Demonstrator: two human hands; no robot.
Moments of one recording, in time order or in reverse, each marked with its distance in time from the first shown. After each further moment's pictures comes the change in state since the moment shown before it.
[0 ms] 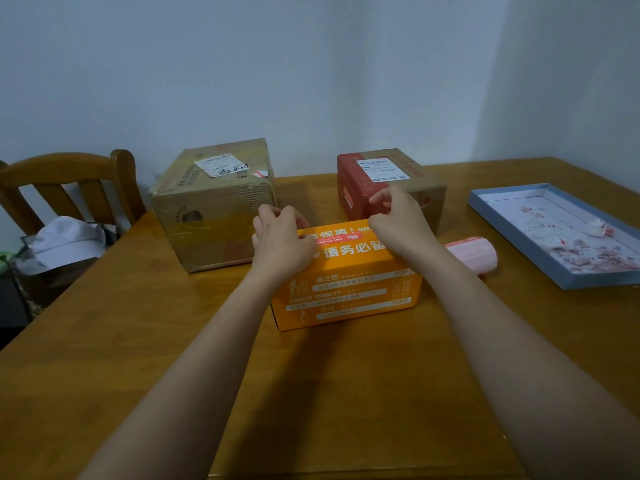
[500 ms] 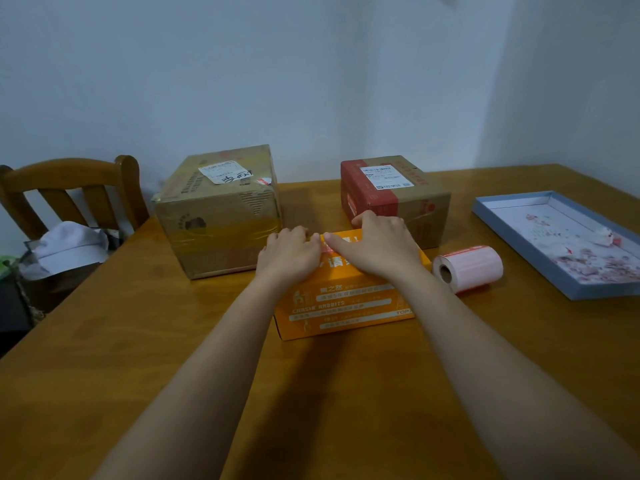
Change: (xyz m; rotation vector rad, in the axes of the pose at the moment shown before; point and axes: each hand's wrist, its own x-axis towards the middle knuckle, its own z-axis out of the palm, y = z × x) left_hand 0.013 -0.002 0.006 0.131 -0.199 -0.073; right_hand -0.006 -0.010 0.027 -0.580 -0.042 -0.061
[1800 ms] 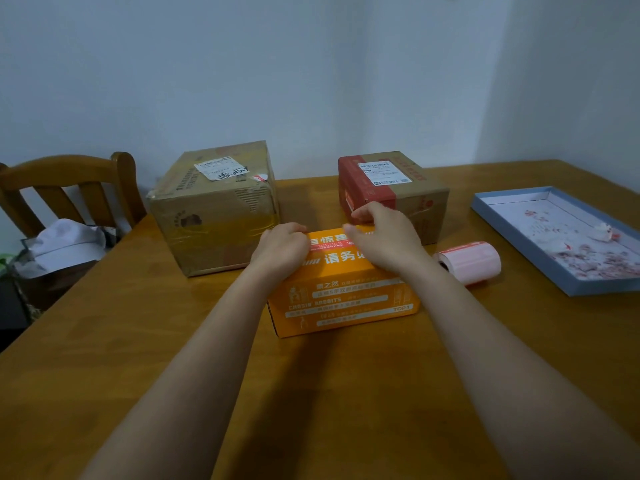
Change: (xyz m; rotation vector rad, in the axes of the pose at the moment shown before) left_hand 0.001 -0.002 -0.006 -0.311 -0.055 -0.058; right_hand 0.002 0.013 -0.009 0.249 -0.015 -0.020
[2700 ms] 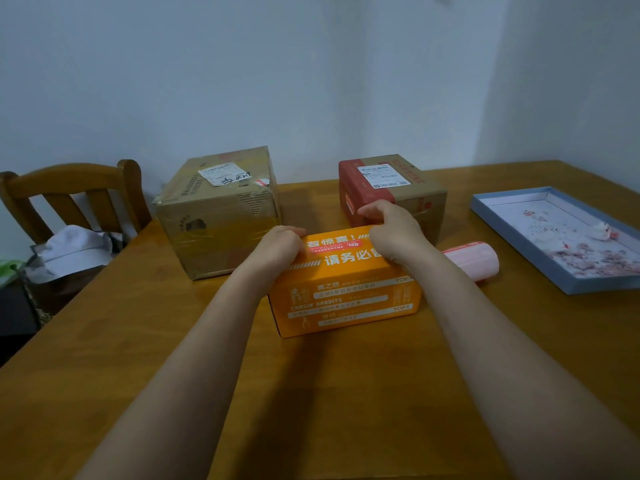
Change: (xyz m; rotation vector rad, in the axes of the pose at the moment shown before) left_hand -0.006 -0.001 -0.011 -0.228 -0.066 -0.060; right_hand 0.003 0.001 -0.010 0.207 -0.028 0.112
